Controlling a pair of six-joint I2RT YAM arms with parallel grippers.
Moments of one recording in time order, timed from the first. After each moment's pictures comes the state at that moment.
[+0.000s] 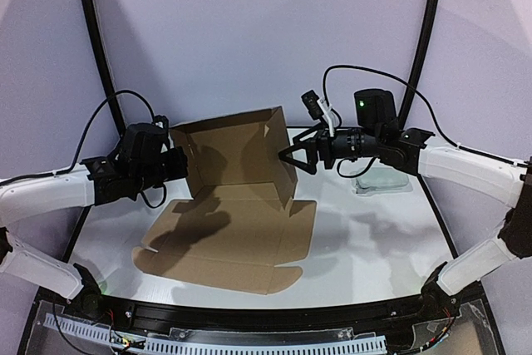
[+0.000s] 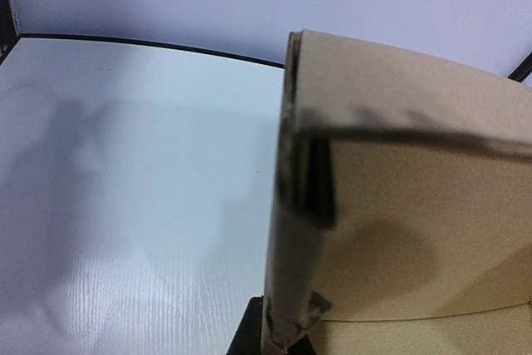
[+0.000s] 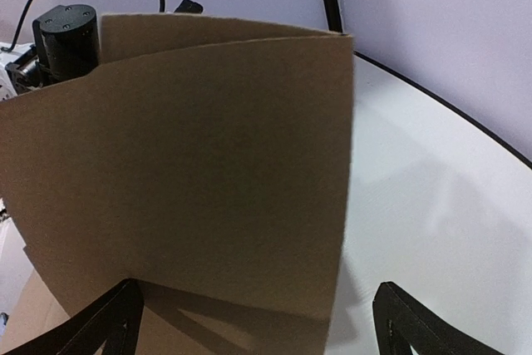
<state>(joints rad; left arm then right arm) -0.72 1.26 0.87 -0.13 -0.38 -0.60 0.68 1.40 1.11 -0.07 -0.55 0.06</state>
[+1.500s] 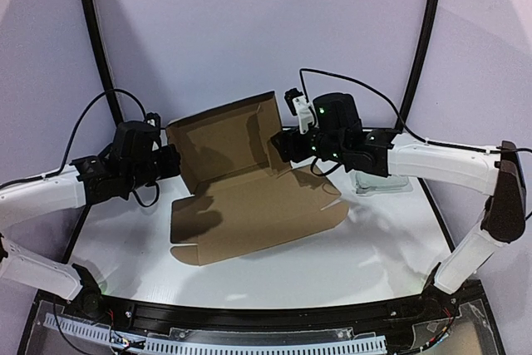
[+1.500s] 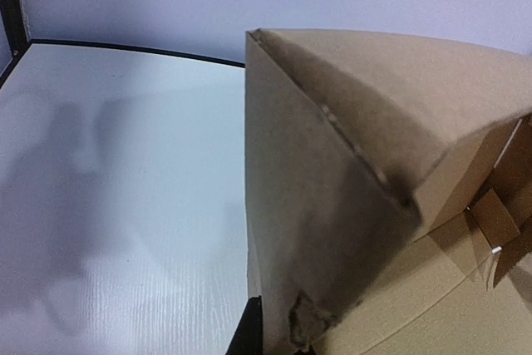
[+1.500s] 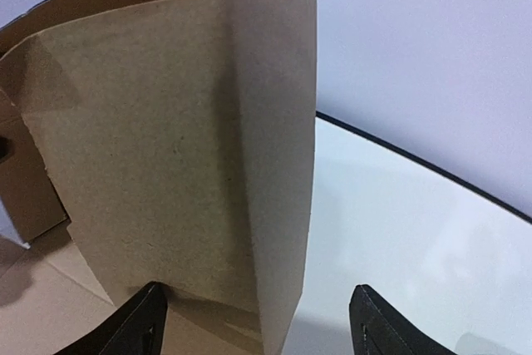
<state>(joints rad) -0.70 1.19 0.87 -0.18 -0.37 -0.58 0.84 1.58 1.25 -0.06 0.25 0.08</state>
